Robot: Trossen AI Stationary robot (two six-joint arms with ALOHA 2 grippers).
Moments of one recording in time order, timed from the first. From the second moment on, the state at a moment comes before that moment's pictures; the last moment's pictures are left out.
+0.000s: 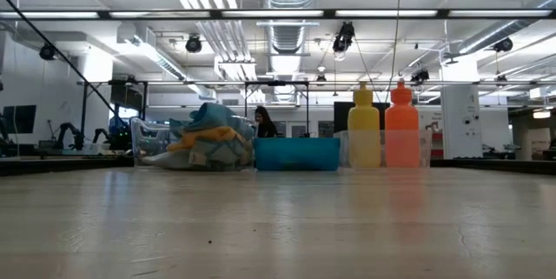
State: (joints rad) left arm 0.09 0.94 1.32 -0.79 -0.18 -0.14; right arm 0.80 1.34 1.40 -1.40 1.08 0.91
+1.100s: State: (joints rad) left arm 0.09 0.06 0.43 -0.36 0.13 -0.05; right arm 0.76 0.04 0.19 0.13 0.55 -0.16
